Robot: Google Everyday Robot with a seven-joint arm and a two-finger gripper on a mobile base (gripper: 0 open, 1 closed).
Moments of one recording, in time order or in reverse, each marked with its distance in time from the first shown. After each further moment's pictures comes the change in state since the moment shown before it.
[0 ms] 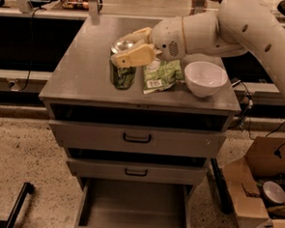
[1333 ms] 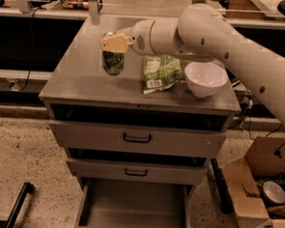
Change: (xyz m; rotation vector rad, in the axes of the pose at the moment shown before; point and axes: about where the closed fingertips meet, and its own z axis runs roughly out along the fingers) arm 0.010 -0.094 0.049 0.415 -0.006 0.229
